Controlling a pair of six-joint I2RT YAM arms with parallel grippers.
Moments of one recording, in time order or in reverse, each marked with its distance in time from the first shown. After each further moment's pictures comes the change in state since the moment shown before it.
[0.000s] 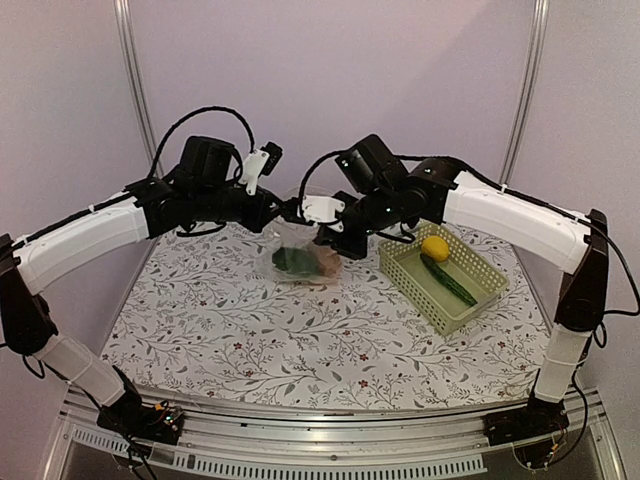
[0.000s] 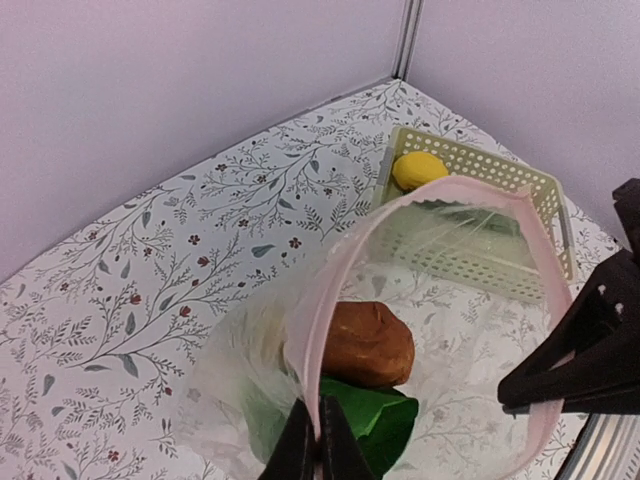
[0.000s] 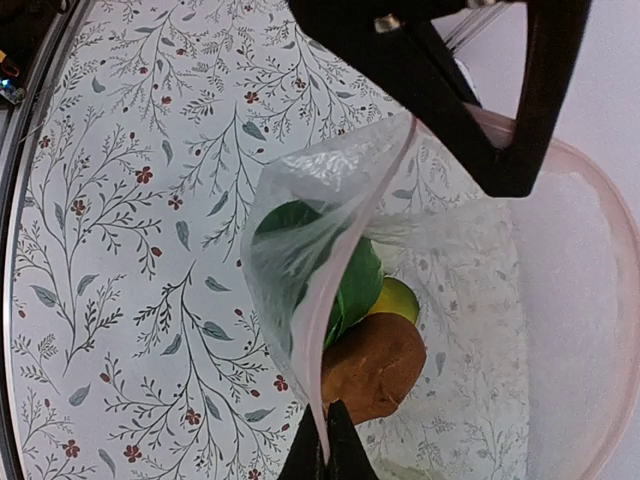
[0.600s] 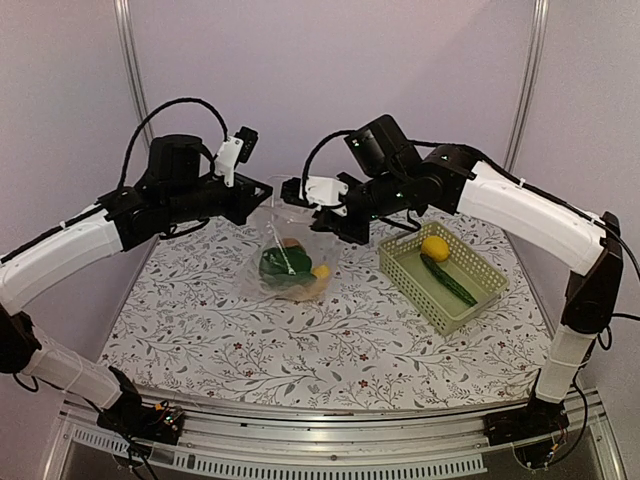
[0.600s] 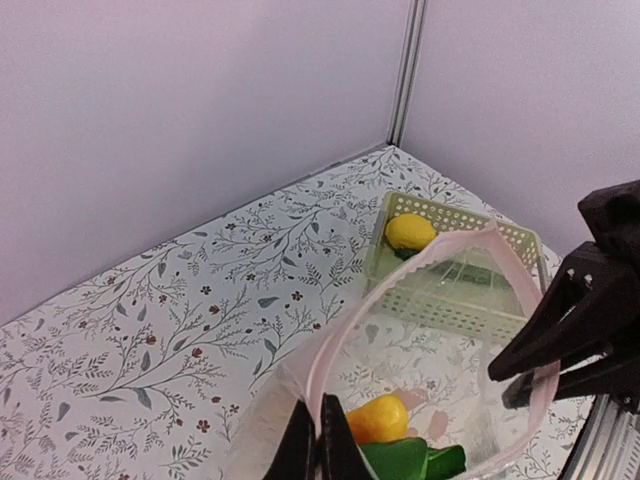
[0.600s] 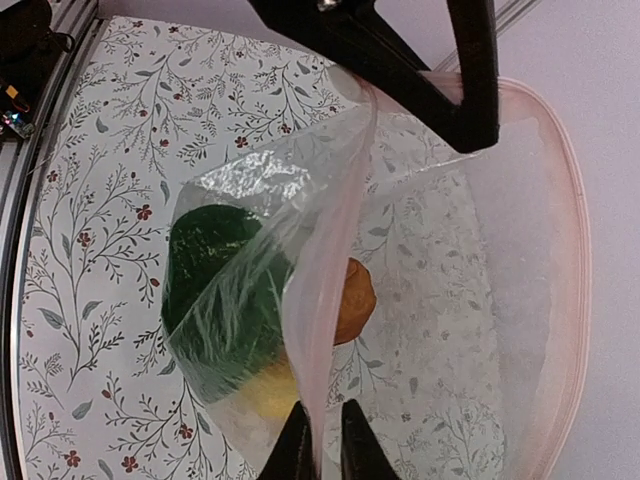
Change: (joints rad) left arm 0.011 -0.171 -0.124 0.131 -0.013 -0.009; right arm 0.001 -0.040 0.063 0.011 -0.010 -0.032
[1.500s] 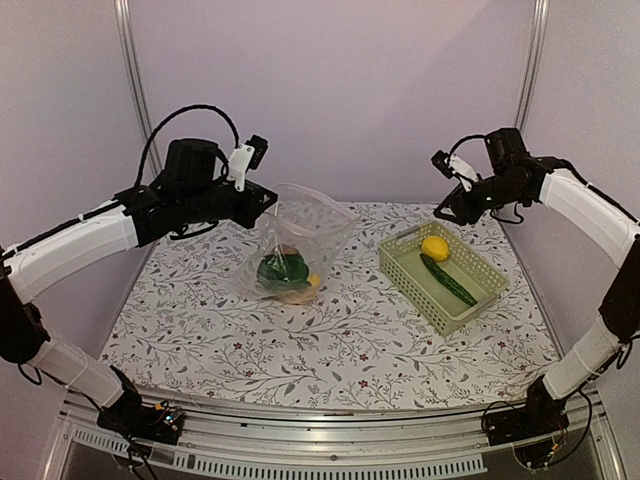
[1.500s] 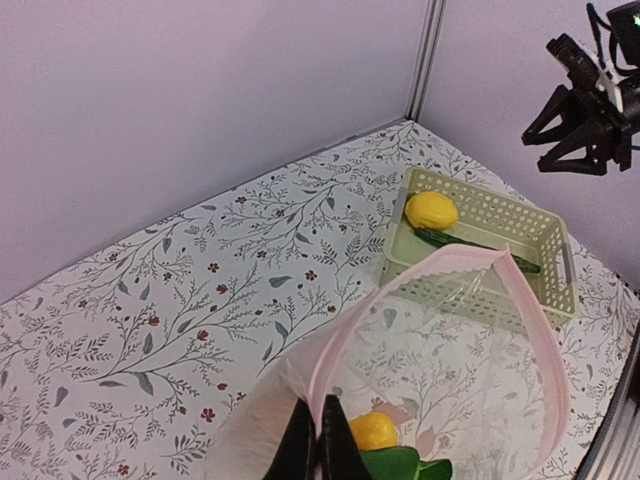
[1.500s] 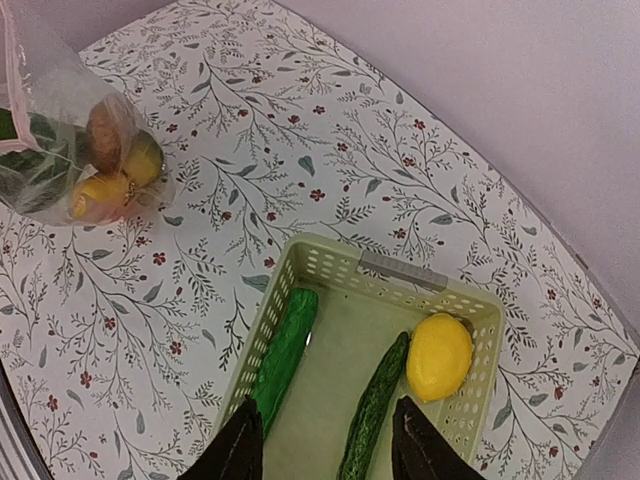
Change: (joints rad) left arm 0.016 0.098 0.040 -0.011 -0.013 -0.002; right arm -0.682 -0.273 -0.408 0.018 -0.333 0.217
